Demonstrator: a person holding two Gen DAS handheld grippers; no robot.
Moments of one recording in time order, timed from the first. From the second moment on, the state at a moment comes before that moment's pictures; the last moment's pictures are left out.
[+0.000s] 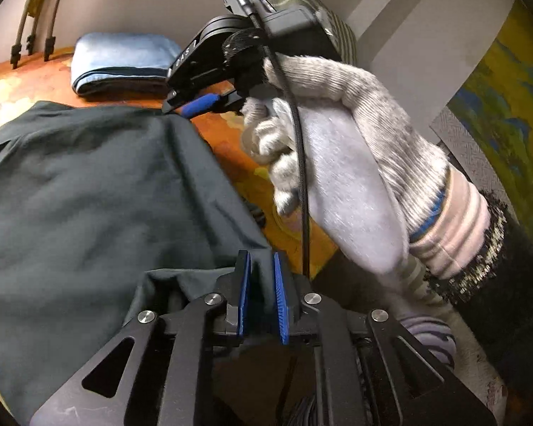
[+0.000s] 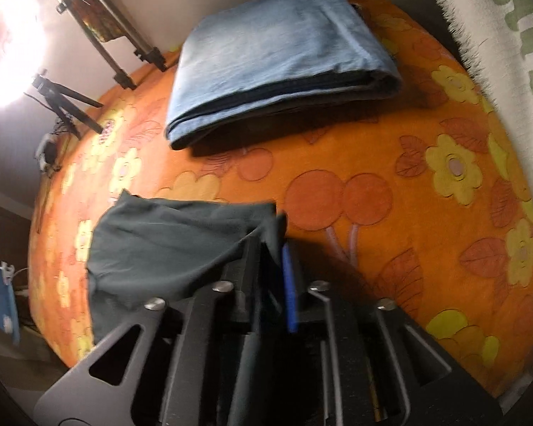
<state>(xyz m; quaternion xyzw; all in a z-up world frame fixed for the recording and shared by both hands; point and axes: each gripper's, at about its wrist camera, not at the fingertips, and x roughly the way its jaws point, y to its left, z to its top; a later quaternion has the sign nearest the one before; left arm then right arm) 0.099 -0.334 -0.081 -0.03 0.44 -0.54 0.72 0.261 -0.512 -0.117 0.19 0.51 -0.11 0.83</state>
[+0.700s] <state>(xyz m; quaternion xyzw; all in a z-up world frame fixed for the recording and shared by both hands) 0.142 -0.142 -0.080 -0.03 0.44 -0.40 0.80 0.188 -0.420 -0.094 0.07 0.53 -0.02 0.84</state>
